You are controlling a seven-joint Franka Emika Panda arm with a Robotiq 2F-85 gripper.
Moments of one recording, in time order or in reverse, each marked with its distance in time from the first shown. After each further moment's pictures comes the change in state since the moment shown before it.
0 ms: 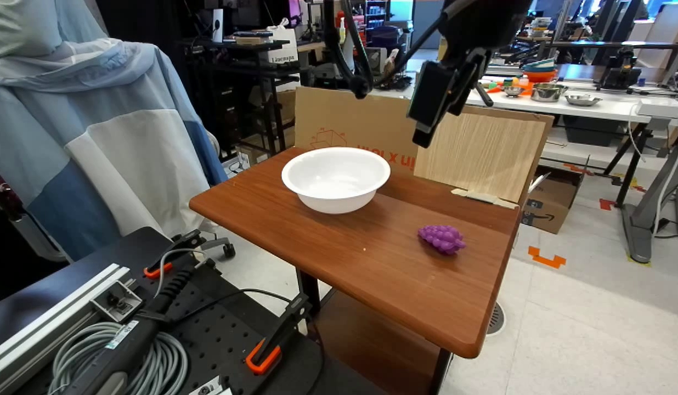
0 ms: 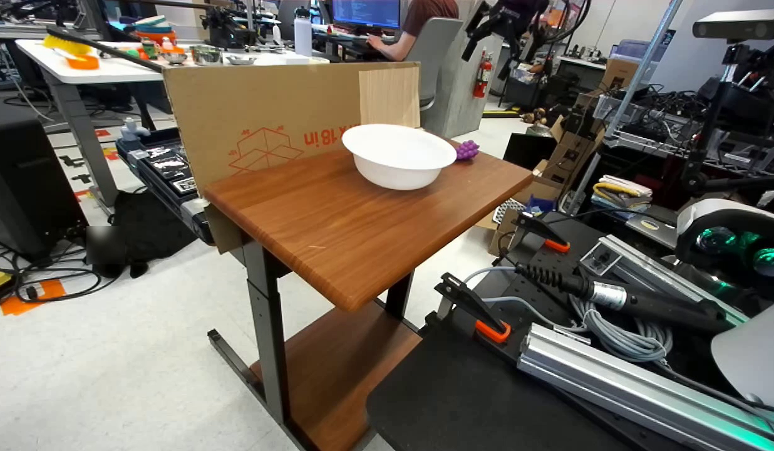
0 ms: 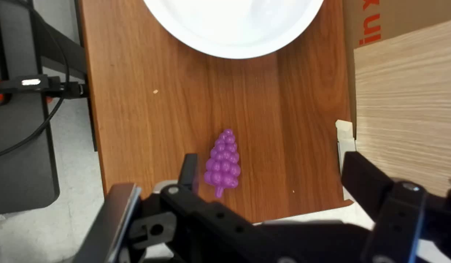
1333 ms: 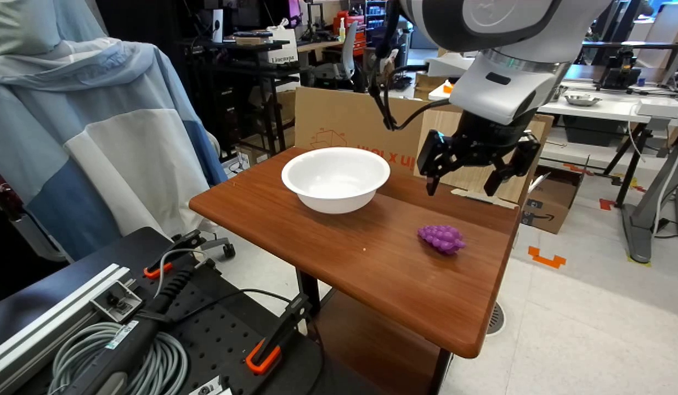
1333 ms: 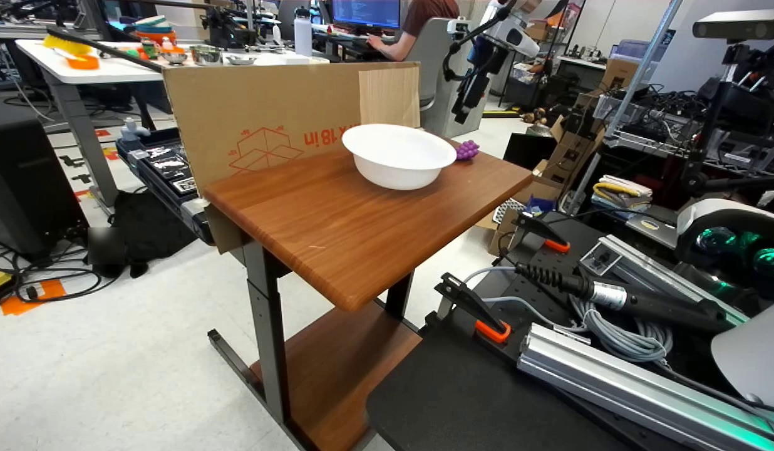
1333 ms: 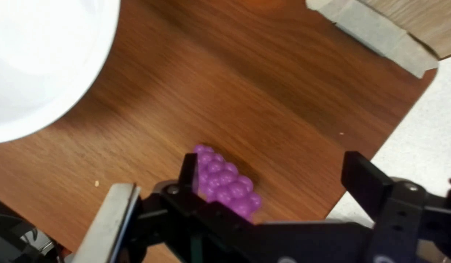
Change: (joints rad) arm 0.019 0.327 -0.014 0.188 0.064 0.125 0.814
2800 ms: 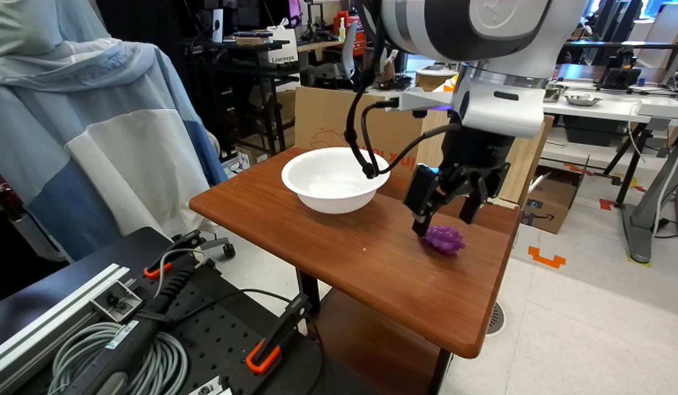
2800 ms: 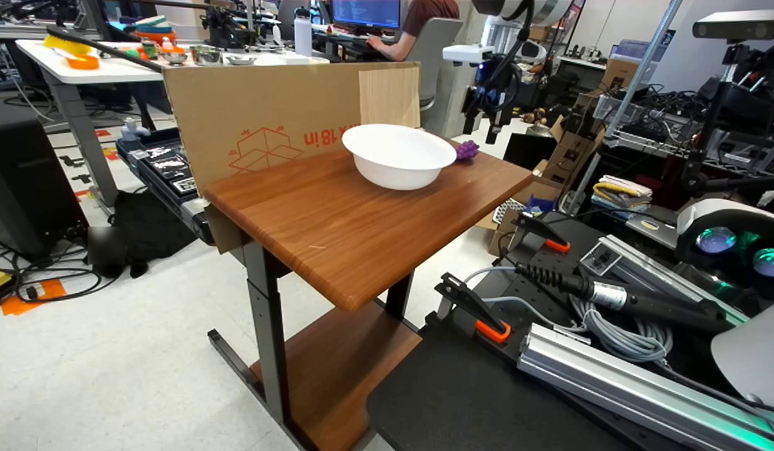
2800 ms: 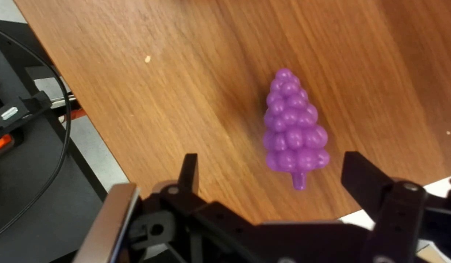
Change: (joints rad) arm 0.006 -0.004 -0.005 -0.047 -0.278 -0.093 -0.238
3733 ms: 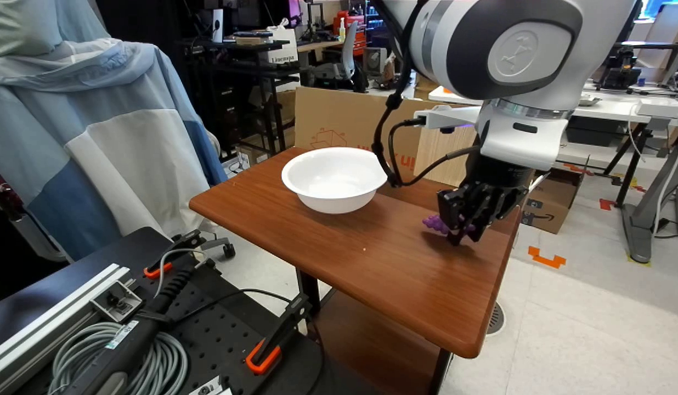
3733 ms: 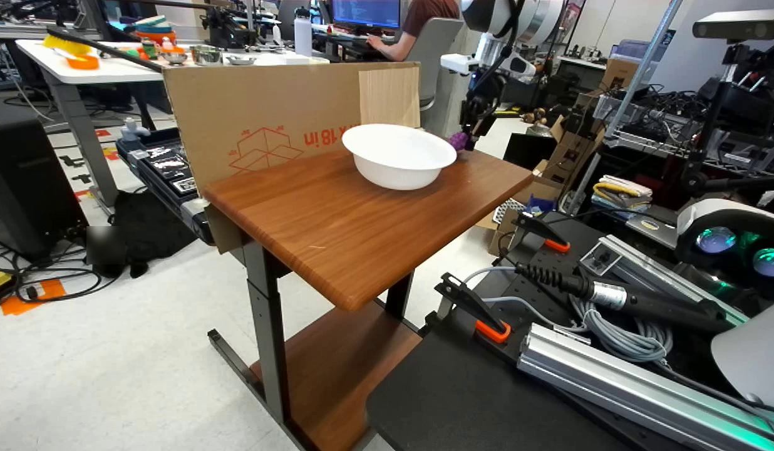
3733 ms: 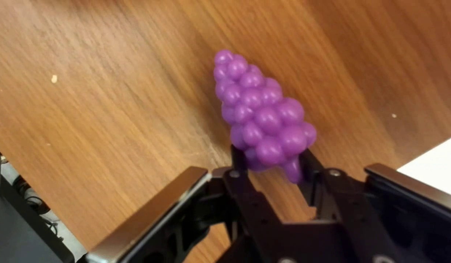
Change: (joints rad) arm -0.031 0.122 0.000 0.118 0.121 0.060 0.017
